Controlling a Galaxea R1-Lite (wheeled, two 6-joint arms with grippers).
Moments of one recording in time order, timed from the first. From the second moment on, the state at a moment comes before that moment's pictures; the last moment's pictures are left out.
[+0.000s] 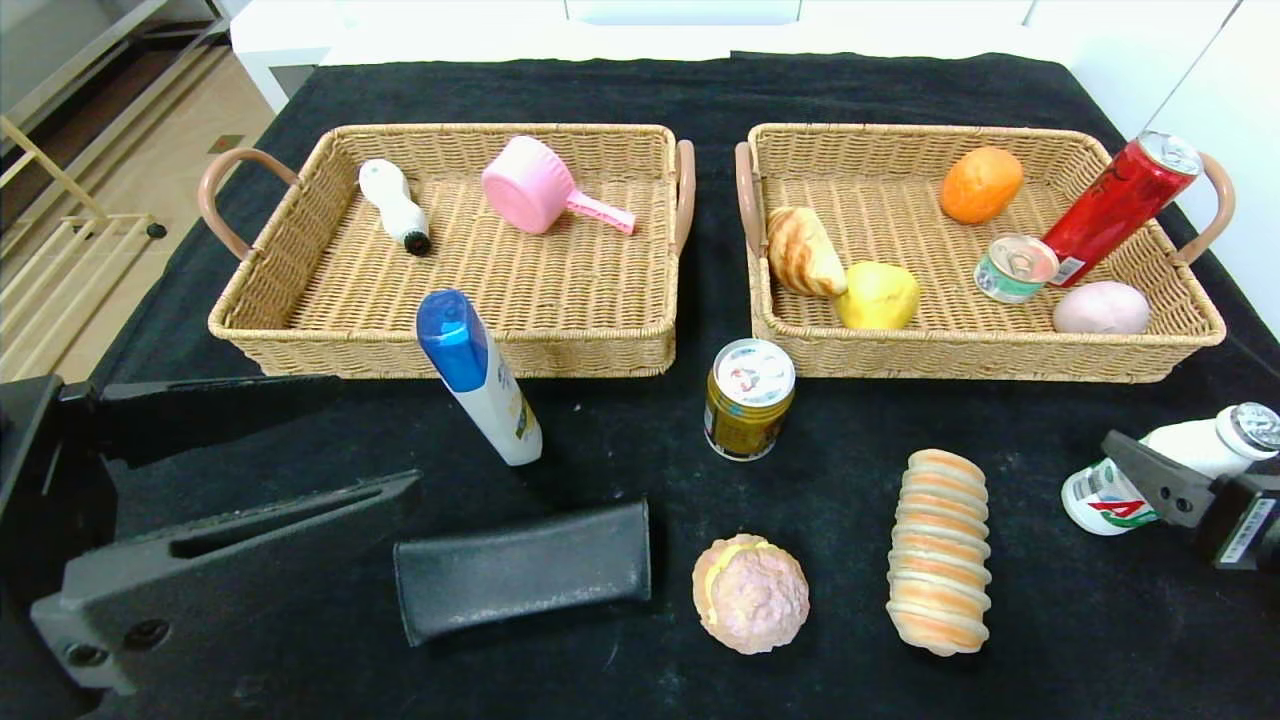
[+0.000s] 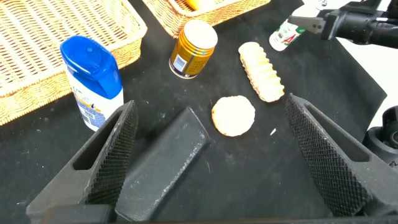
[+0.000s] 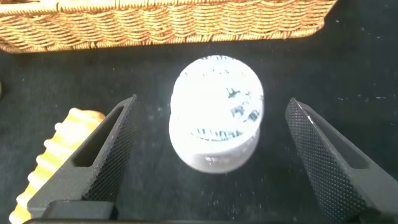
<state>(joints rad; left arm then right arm) -0.57 1.00 -0.81 -0.10 -0.24 -0.03 0.19 1.20 -0.36 -0.72 -0.20 0.14</state>
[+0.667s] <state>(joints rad) -0.57 1.00 -0.81 -0.10 -0.24 -0.03 0.17 1.27 -0.36 -0.80 -0.20 0.14</state>
